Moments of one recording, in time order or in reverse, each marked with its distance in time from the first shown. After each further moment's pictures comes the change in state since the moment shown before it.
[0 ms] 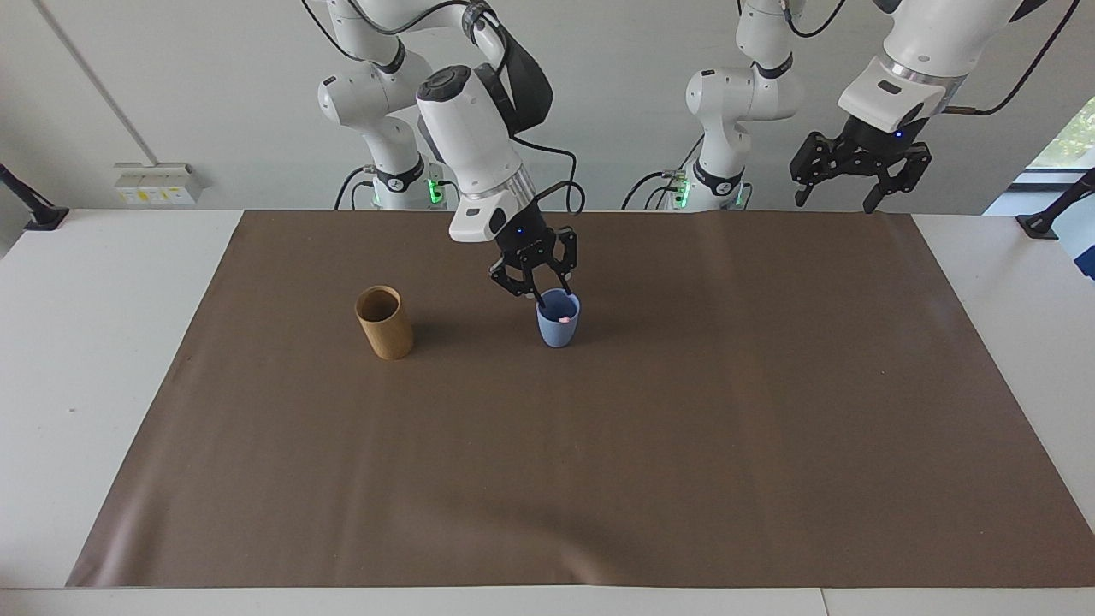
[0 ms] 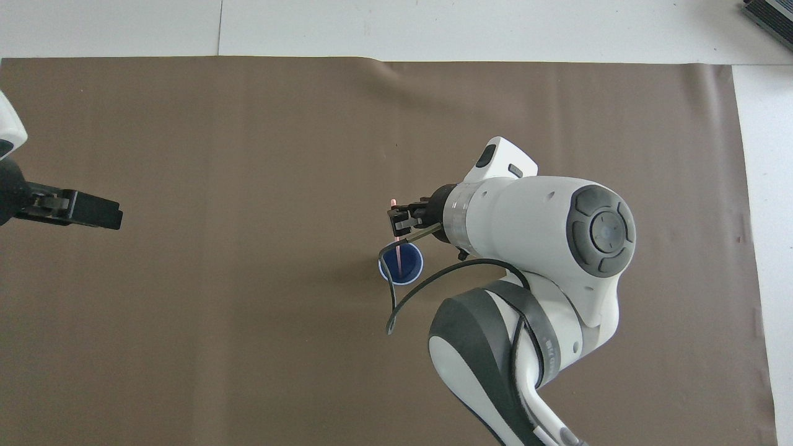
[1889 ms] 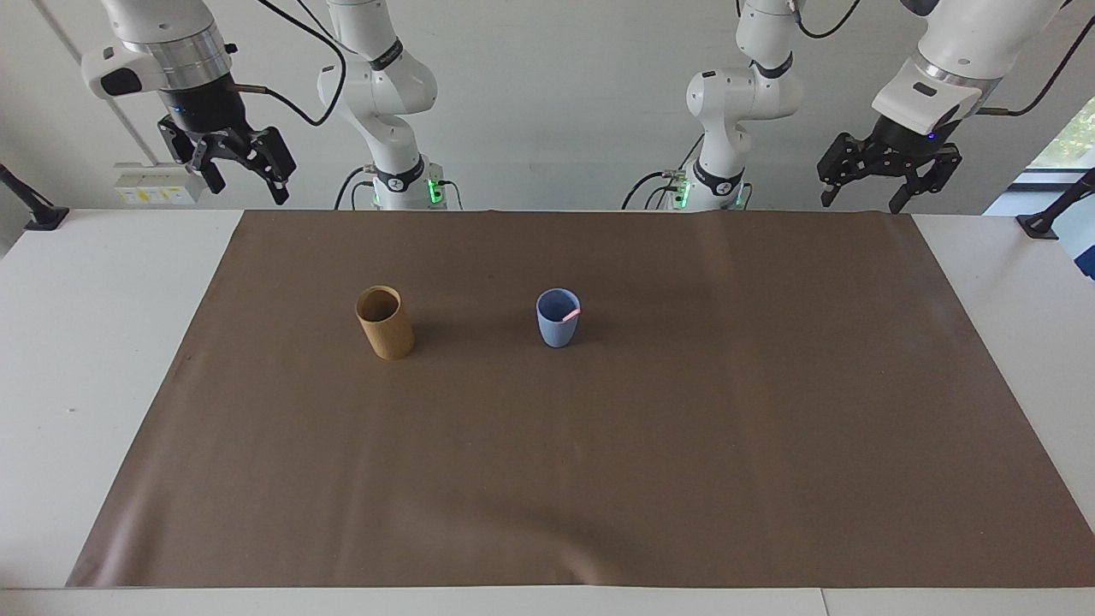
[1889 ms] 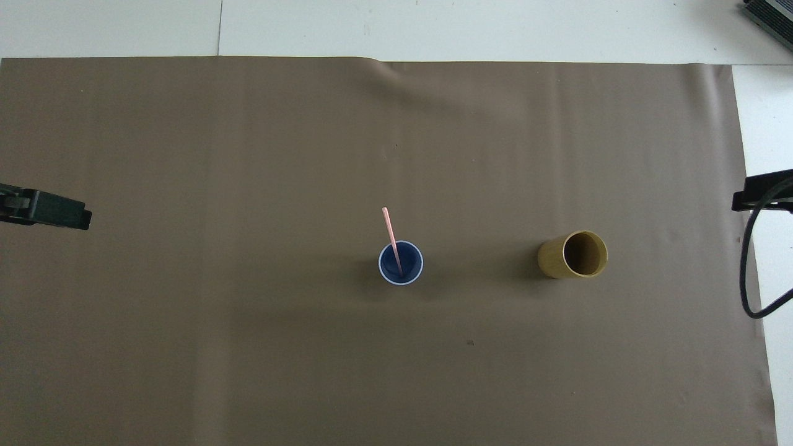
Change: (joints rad) left arm 0.062 0.000 0.002 0.001 0.000 -0.008 0.066; right arm -0.509 -0.178 -0.038 0.342 -0.317 -0.831 0.116
